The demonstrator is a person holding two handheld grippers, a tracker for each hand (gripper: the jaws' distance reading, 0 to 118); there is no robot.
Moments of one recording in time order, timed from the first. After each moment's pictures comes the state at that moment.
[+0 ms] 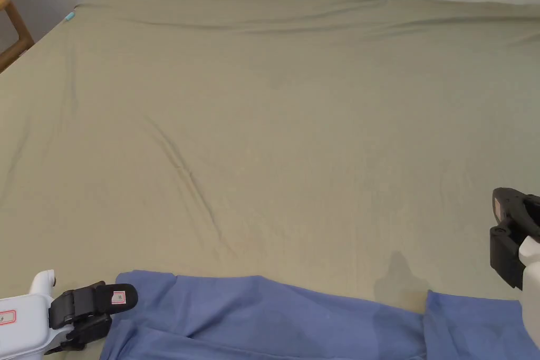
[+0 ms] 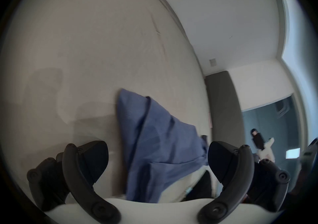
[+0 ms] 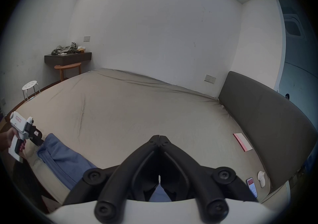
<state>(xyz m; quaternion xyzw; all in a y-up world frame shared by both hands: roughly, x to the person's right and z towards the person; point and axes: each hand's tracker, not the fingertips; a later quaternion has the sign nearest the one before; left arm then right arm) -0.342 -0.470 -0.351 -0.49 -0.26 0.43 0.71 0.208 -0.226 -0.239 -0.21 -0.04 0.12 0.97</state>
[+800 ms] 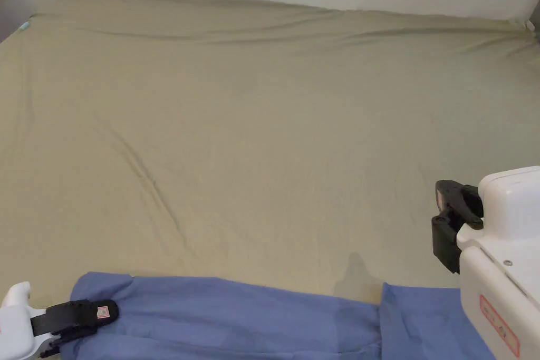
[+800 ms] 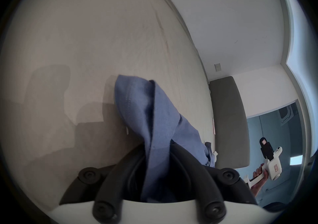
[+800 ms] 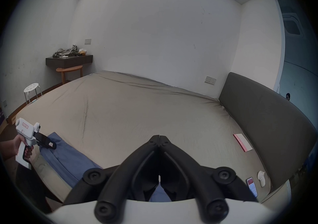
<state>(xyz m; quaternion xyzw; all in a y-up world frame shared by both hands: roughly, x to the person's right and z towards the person) -0.318 -0.465 -0.344 -0.47 -0.20 0.40 0.76 0.203 -0.215 -0.223 -0.20 -0.04 0.12 0.97</state>
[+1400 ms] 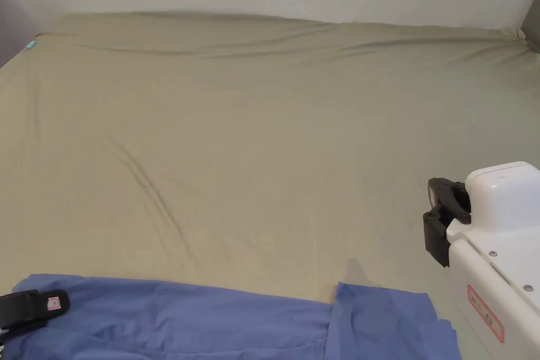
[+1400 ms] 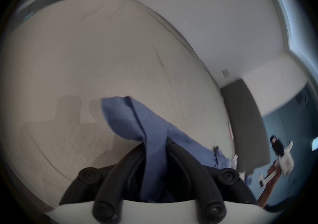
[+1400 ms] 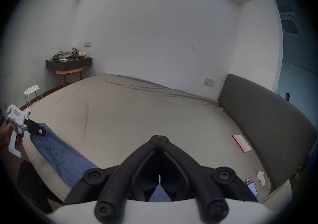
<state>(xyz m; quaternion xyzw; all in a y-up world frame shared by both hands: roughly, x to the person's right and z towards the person) -0.315 -0.363 -0.317 -0.44 -0.16 0.29 0.83 0.210 -0.208 -0.217 -0.19 -0.04 0.11 0.97</state>
